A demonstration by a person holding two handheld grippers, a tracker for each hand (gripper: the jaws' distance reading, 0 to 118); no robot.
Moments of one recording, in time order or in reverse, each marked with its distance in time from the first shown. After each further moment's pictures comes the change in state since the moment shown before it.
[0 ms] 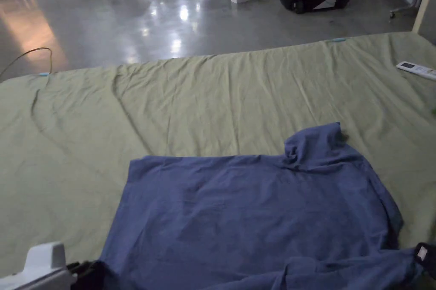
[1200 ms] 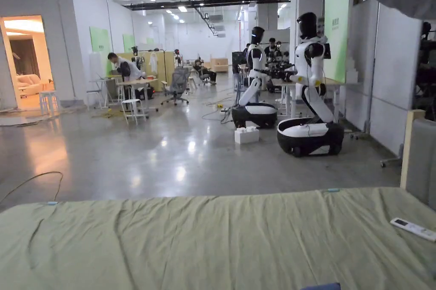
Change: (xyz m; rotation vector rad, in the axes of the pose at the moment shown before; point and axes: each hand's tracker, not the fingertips) left arm 0.098 -0.039 0.175 0.731 0.087 -0.128; right arm -0.081 -0.014 0.135 0.538 0.165 0.276
